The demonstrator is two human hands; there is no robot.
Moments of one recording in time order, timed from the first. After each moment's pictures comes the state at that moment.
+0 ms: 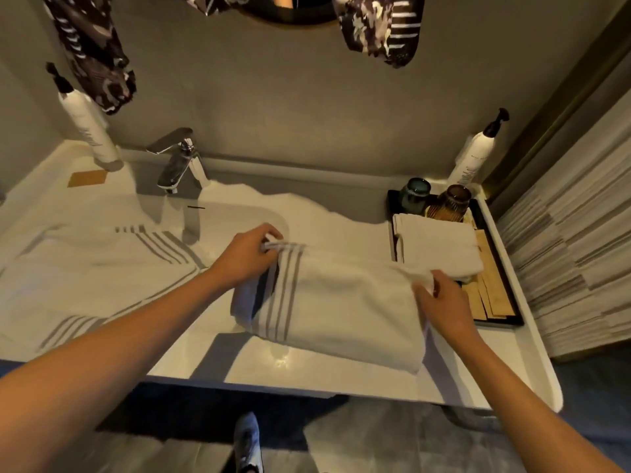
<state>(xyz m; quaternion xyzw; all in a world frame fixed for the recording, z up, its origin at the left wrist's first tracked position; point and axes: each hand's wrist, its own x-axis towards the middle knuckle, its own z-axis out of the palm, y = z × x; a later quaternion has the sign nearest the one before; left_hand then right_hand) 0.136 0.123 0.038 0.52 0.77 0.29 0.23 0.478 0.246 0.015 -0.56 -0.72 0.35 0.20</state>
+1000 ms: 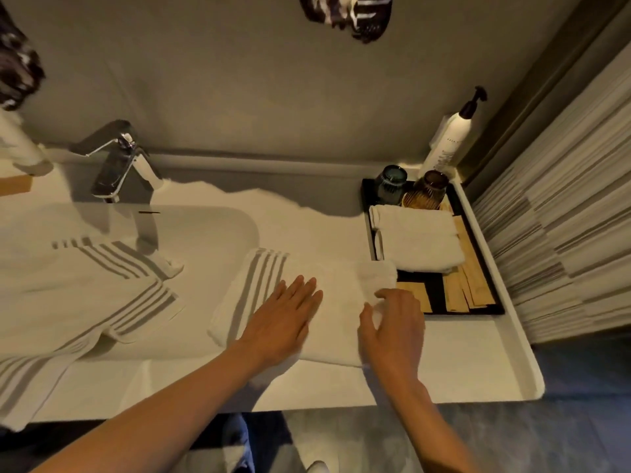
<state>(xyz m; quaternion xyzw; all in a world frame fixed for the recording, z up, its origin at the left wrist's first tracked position) 0.227 0.132 -0.073 0.76 0.64 0.05 0.11 0.437 0.186 -0.031 -0.59 -0.75 0.14 0.27</state>
